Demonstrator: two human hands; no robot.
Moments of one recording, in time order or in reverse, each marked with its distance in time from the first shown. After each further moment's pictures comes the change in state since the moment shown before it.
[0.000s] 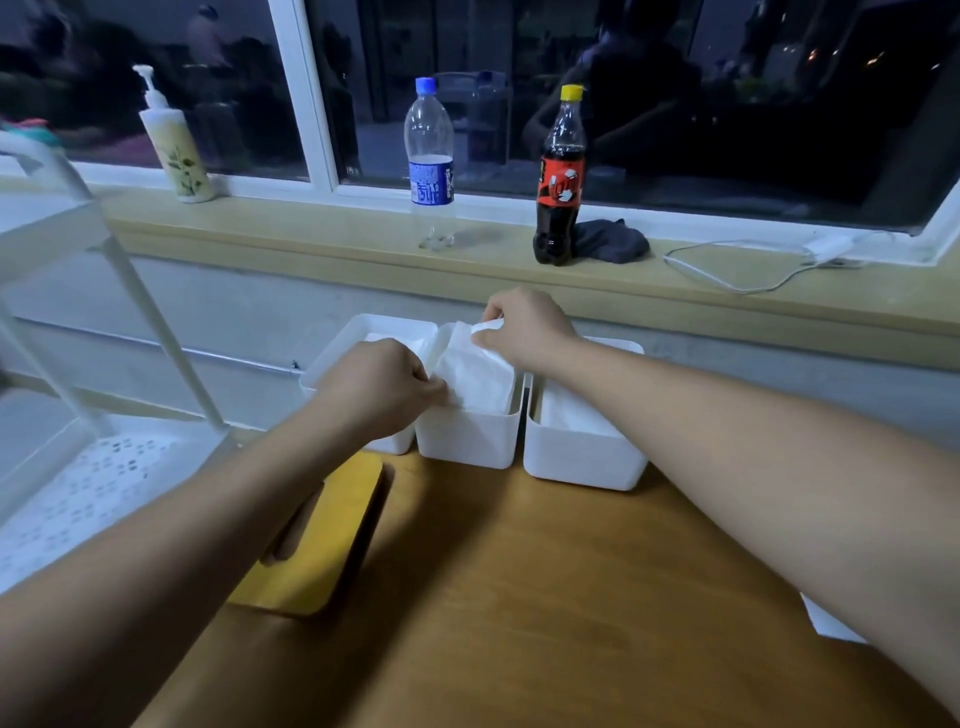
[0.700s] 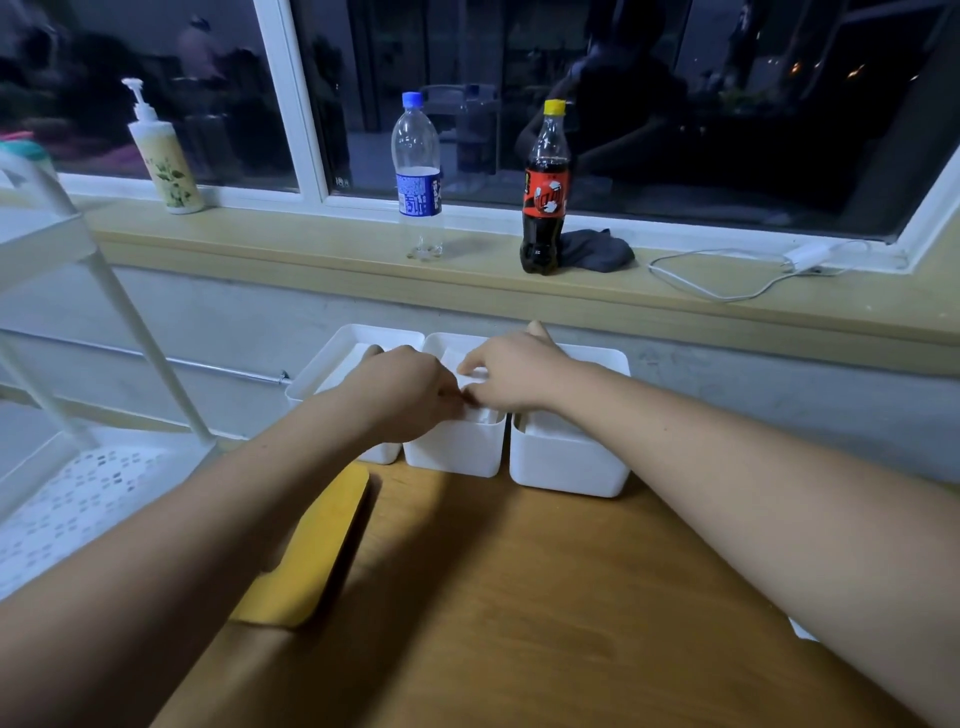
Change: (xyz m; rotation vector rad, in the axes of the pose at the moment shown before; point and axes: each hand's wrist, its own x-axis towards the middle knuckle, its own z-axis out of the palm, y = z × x) left_hand 0.014 0.026 0.007 0.435 -0.131 0.318; right_hand -0.035 -0.001 -0.011 -0.355 -0.245 -0.225
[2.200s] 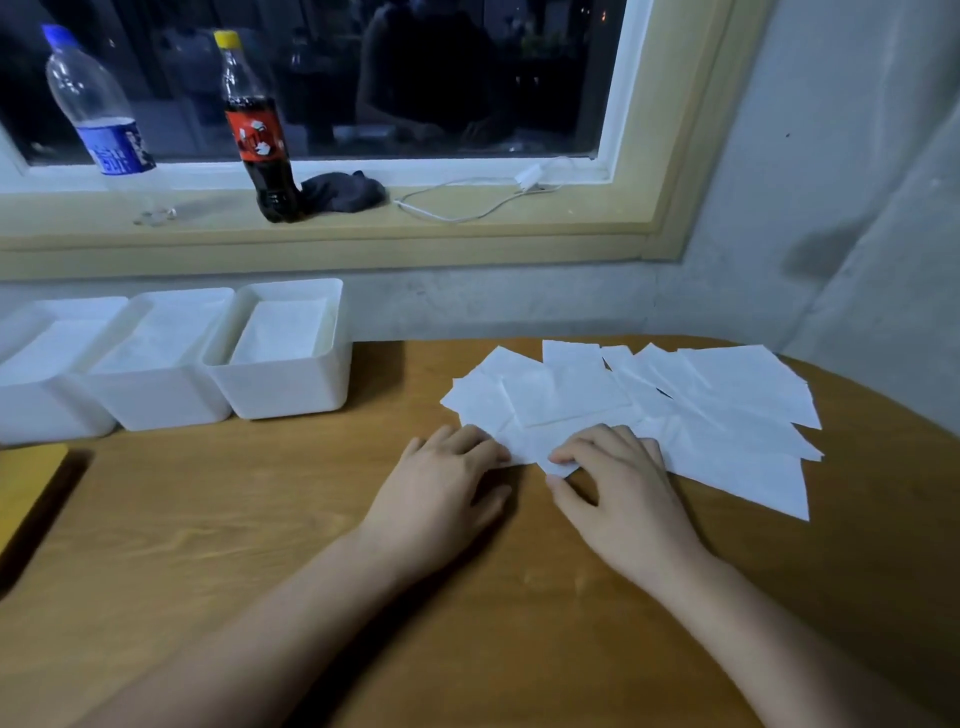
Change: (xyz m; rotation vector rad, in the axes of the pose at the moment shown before) left_hand -0.090 0.319 0.121 -0.311 0.171 0.503; right_hand -0.439 0.159 0.090 0.231 0.470 0.463
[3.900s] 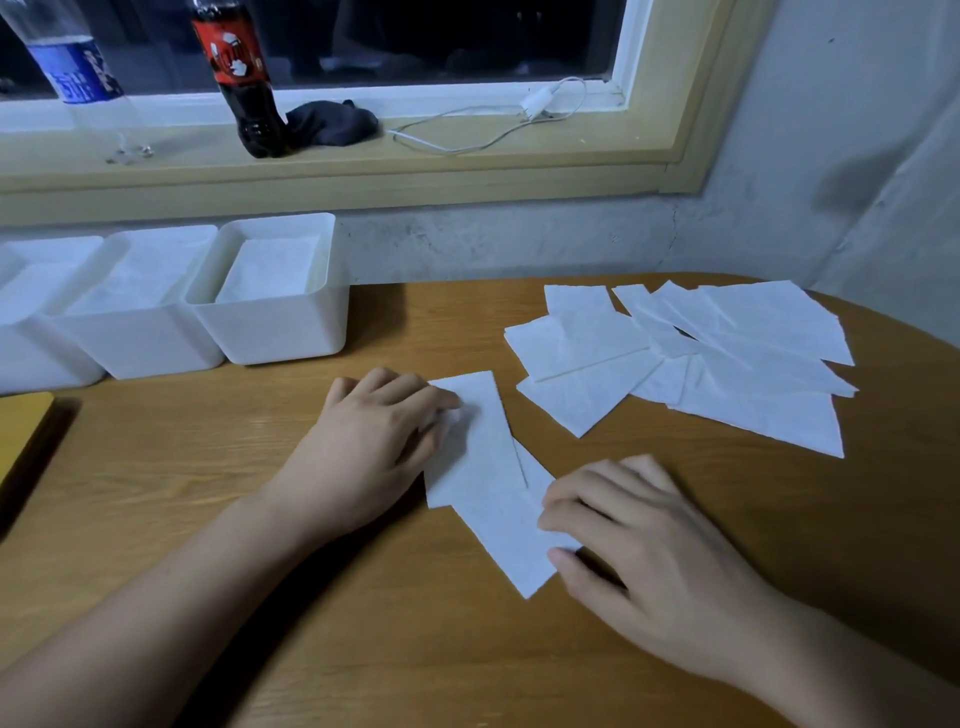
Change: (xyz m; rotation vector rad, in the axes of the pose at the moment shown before) left_hand -0.040 -0.045 -0.031 0.051 0.016 0.026; right_hand -0.072 -0.037 -0.030 -0.057 -0.223 -0.414
